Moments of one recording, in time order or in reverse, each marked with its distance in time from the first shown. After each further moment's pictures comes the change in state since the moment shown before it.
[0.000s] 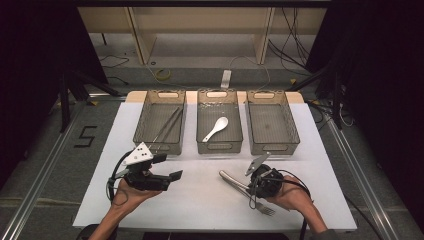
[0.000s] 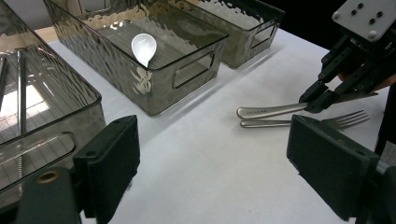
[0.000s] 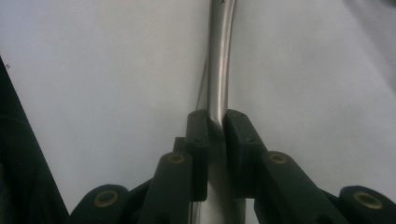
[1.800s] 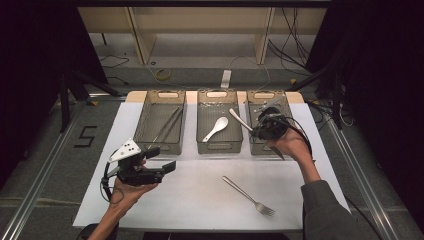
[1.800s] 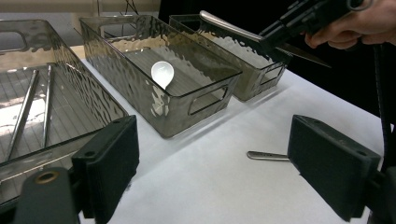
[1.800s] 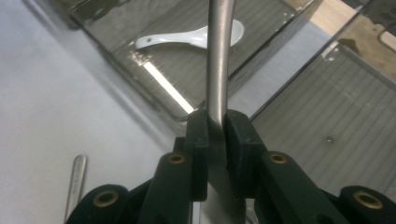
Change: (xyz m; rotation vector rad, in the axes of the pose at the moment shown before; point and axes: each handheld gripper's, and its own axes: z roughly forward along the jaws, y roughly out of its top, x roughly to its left) left arm 0.012 0.001 -0.012 -0.130 0.035 -0.095; right arm -0.105 0.074 -0.056 -0.211 -0.184 0.173
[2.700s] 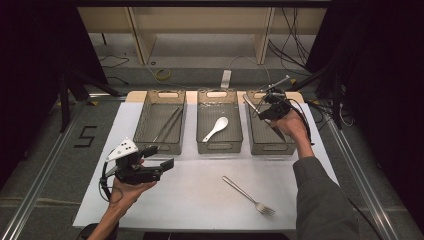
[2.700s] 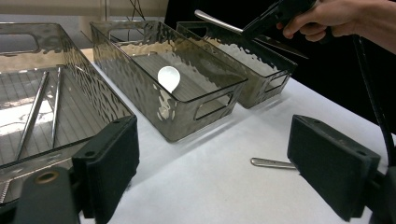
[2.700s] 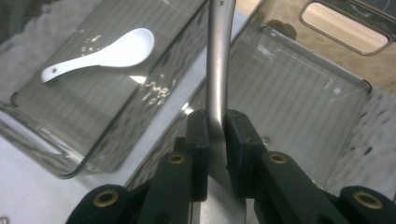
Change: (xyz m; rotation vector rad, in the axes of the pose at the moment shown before) left arm 0.004 0.001 -0.003 -0.019 0.014 -0.029; right arm -0.064 0.024 0.024 0.079 -0.101 0.191
